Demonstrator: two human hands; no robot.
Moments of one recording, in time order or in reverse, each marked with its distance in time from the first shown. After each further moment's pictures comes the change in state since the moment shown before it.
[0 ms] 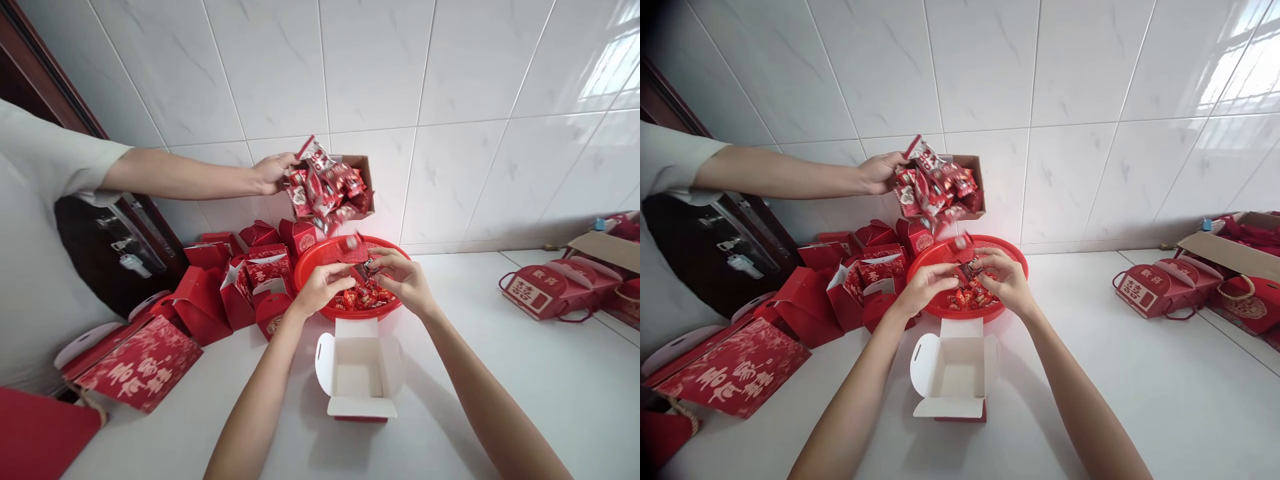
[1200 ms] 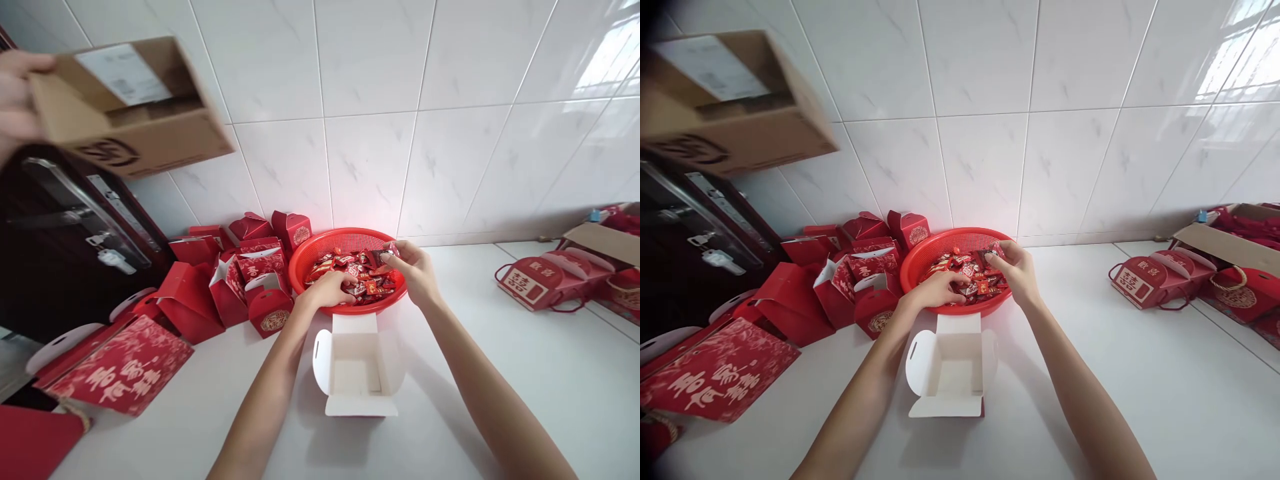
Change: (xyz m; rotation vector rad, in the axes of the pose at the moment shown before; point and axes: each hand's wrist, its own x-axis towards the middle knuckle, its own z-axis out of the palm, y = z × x) left_hand 0.027 -0.027 0.002 0.742 -0.290 -0.224; right_hand 0.004 0.000 -0.005 0.090 0.258 0.247
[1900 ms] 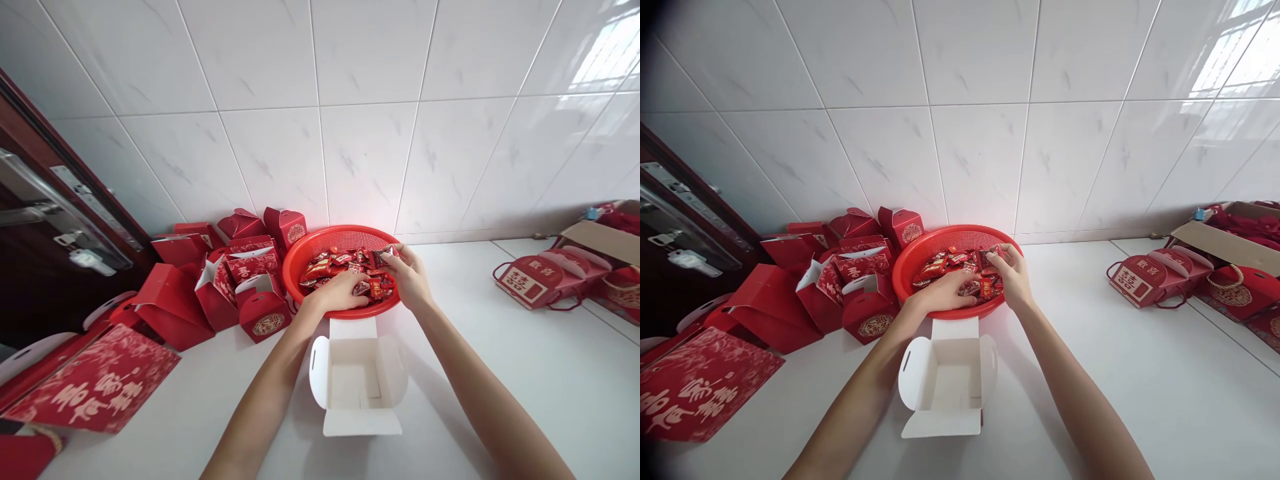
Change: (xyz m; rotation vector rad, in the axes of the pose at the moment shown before) left_hand 0.010 0.019 0.010 0.056 0.001 0.175; right_hand 0.002 0.018 0.006 0.134 0.107 0.118
